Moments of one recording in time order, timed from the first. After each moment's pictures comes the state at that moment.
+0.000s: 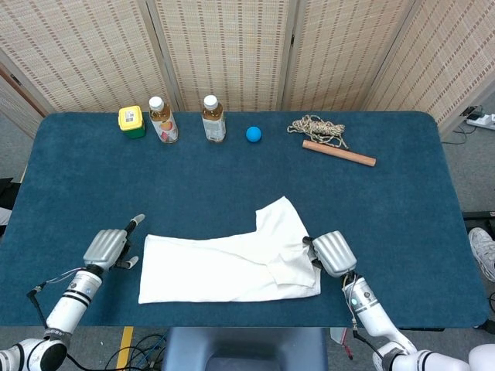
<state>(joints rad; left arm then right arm) -0.51 -1.32 -0.07 -1.57 1.17 1.00 0.11 0.43 -1.70 0.08 -1.20 -1.55 1.19 -0.10</state>
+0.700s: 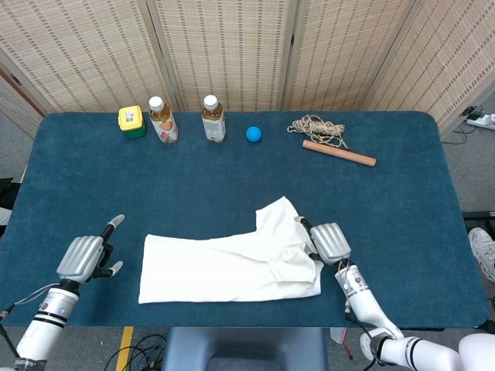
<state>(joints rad) -0.39 -1.18 -0.05 -1.74 1.29 1.18 0.05 0.49 -1.71 0.16 -1.21 -1.35 1.02 -0.16</state>
